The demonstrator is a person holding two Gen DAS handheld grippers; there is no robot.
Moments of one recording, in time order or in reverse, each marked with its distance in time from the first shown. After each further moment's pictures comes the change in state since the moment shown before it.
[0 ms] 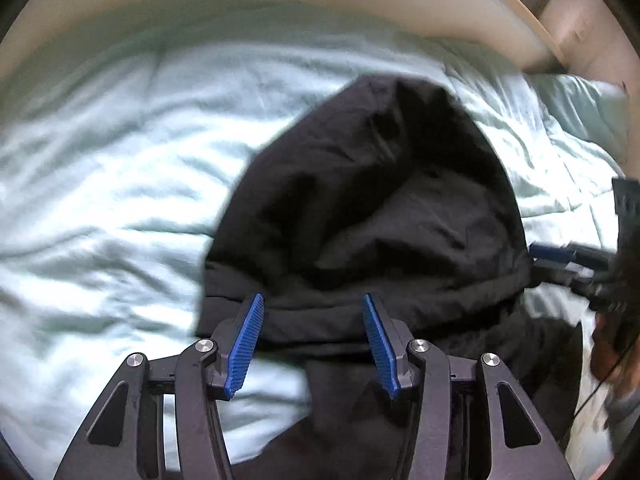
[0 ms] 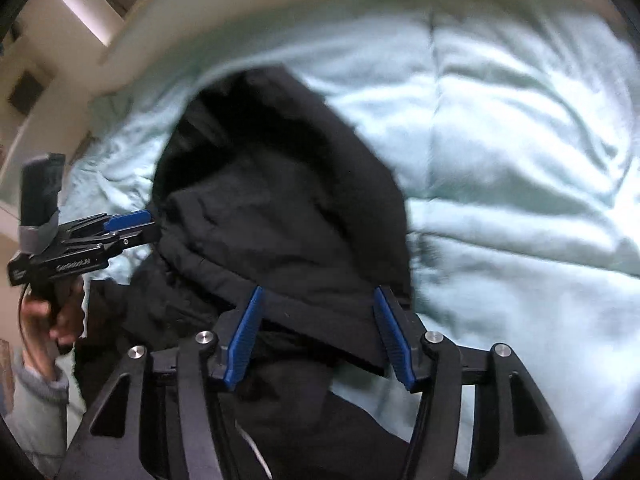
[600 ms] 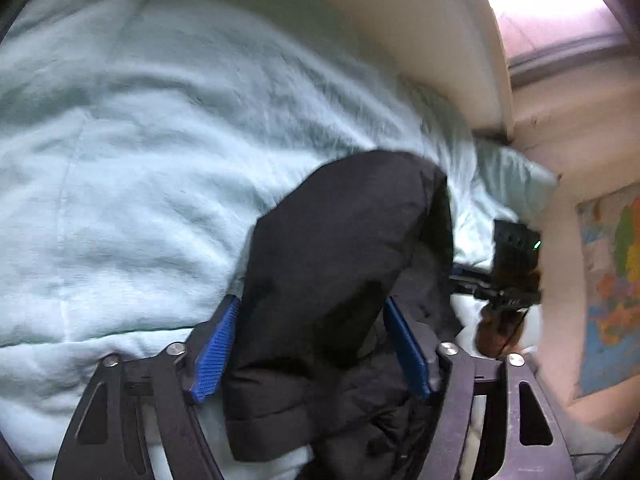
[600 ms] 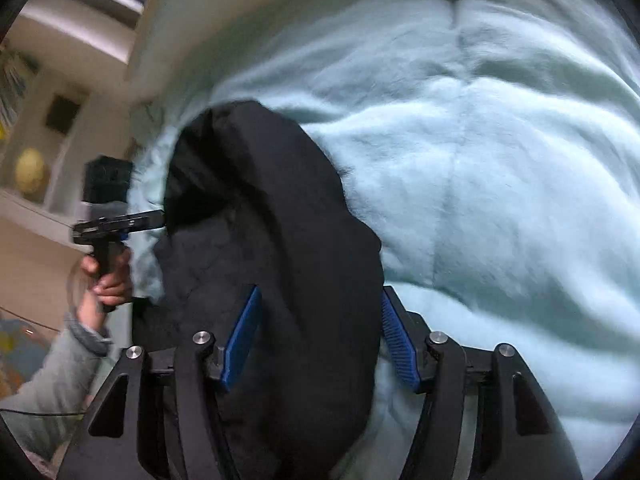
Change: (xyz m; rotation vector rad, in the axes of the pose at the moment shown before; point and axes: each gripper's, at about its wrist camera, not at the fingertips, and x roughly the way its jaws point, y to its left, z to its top) left arm 0.057 0.077 0.042 -0.176 0.097 -0.485; right arm 0.051 -0.049 0.065 -0.008 0.126 0.235
